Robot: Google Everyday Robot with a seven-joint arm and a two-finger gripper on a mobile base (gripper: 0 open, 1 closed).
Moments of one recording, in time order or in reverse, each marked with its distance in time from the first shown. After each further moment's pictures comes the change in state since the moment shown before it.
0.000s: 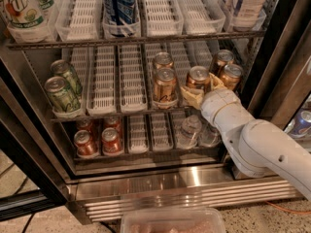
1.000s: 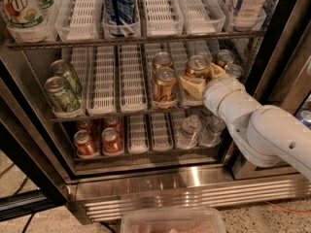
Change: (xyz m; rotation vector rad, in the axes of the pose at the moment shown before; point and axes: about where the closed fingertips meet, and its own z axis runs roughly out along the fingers) arm -0.040 -0.006 -0.001 -0.047 -0.031 0.008
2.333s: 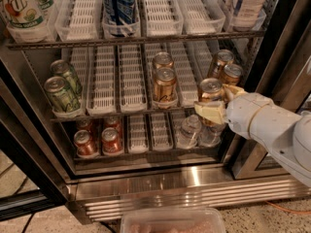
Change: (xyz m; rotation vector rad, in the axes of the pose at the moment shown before) arm 0.016 0.011 -0.081 -0.159 0.196 -0.030
